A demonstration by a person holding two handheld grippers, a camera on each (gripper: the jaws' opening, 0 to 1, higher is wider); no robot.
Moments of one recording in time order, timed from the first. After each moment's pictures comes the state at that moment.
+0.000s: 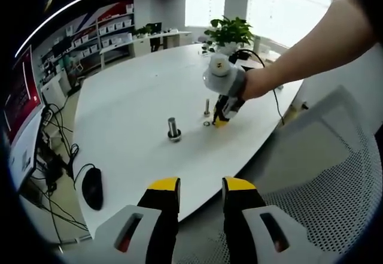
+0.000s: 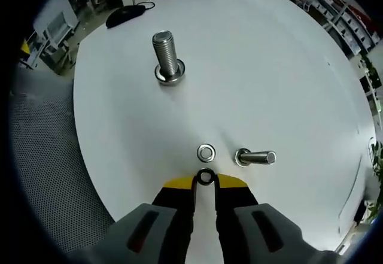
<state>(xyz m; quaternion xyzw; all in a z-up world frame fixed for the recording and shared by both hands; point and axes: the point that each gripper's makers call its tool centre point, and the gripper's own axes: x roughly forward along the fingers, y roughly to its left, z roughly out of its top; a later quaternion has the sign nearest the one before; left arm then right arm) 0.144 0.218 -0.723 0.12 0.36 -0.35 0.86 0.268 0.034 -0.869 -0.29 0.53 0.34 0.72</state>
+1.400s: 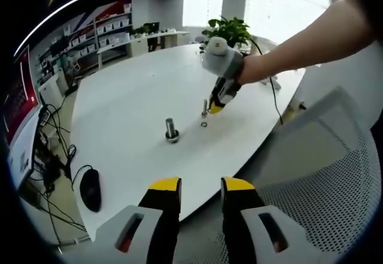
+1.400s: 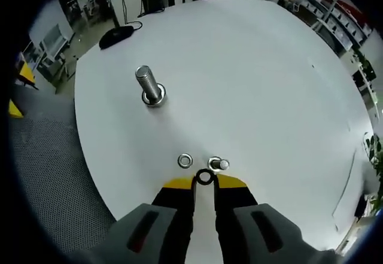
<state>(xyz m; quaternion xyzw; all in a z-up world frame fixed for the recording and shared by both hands) 0.146 0.216 -0.723 0.12 0.36 -0.36 0.85 0.291 0.025 -0.830 -0.26 0.51 0.33 0.75</state>
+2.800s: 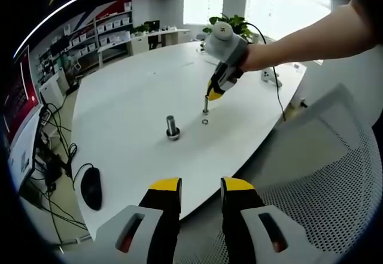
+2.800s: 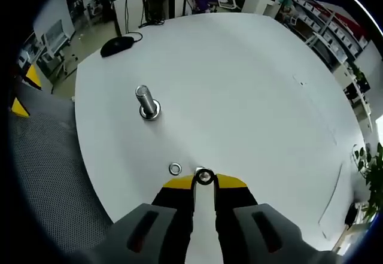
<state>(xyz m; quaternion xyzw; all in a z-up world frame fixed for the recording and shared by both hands) 0.145 0.218 -0.726 0.12 0.37 -0.35 0.85 0.308 0.025 -0.807 -0.28 0.47 0.33 0.77</state>
